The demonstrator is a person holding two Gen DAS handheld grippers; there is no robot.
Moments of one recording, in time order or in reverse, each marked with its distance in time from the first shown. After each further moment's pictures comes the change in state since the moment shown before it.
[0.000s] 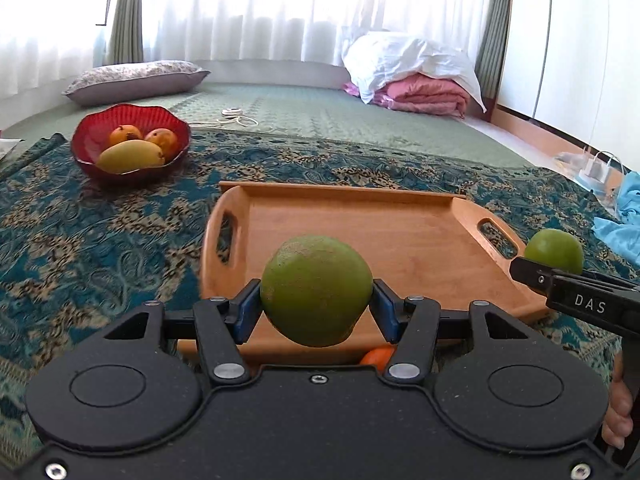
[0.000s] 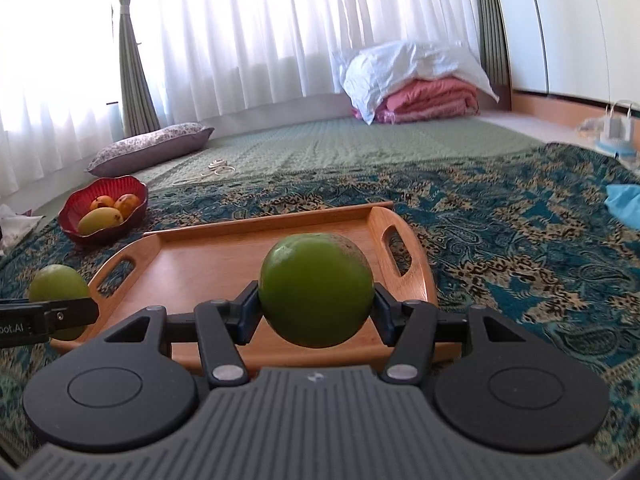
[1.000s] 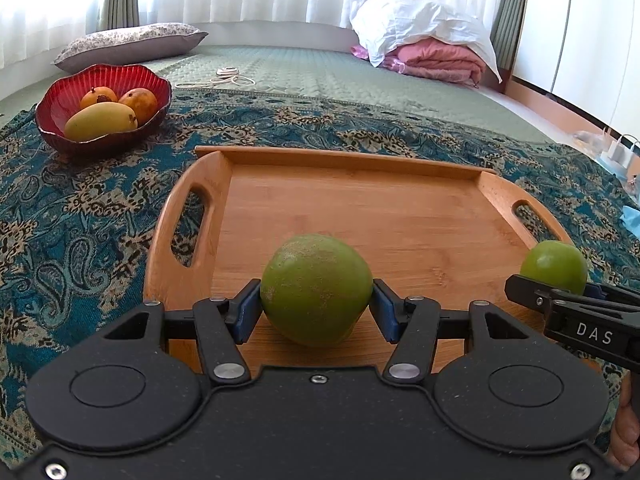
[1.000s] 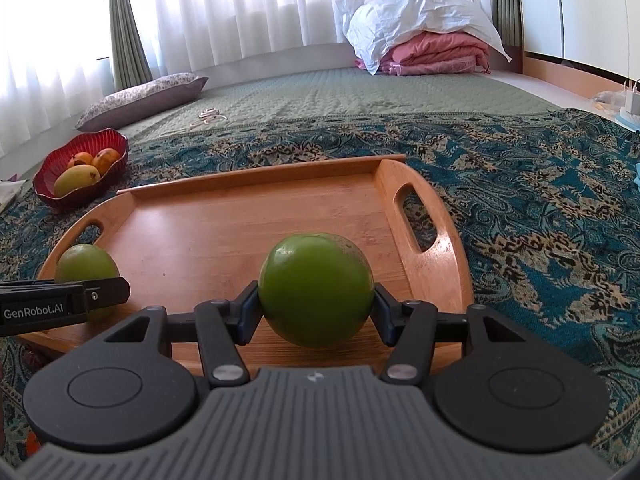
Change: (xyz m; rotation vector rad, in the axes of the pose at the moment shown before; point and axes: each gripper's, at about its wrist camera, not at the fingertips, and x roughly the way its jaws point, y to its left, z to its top) left arm 0.085 -0.005 0.002 -0.009 0.107 0.020; right arm 0.059 0.003 -0.005 -0.025 0.147 -0.011
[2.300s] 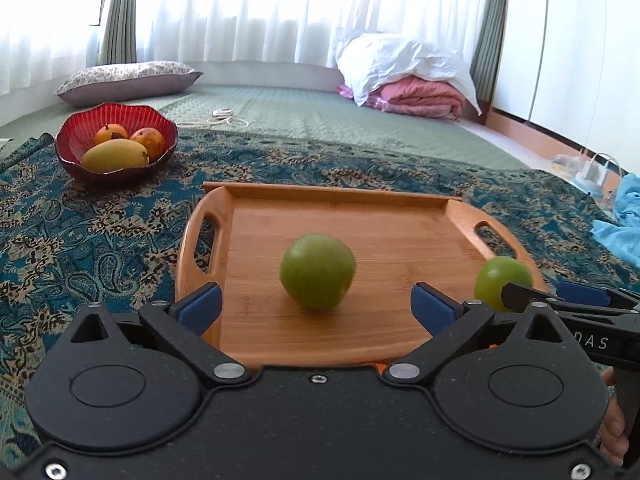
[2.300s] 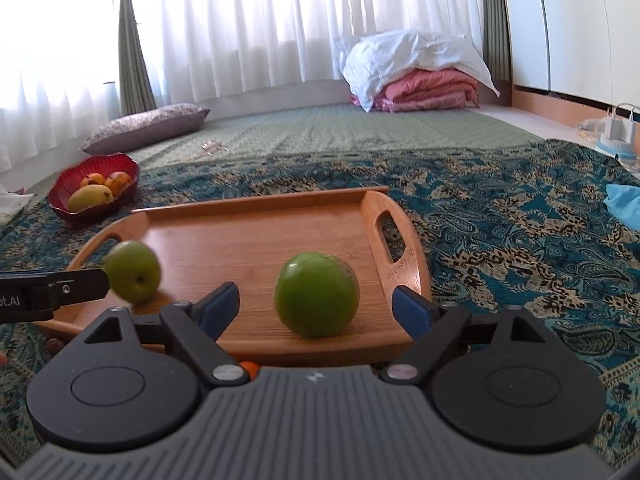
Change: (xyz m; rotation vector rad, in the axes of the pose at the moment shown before) left arm -0.071 0.000 -0.018 0.012 -0.130 -0.045; right arm -0.059 -0.001 -0.015 -0.024 -0.126 -0.011
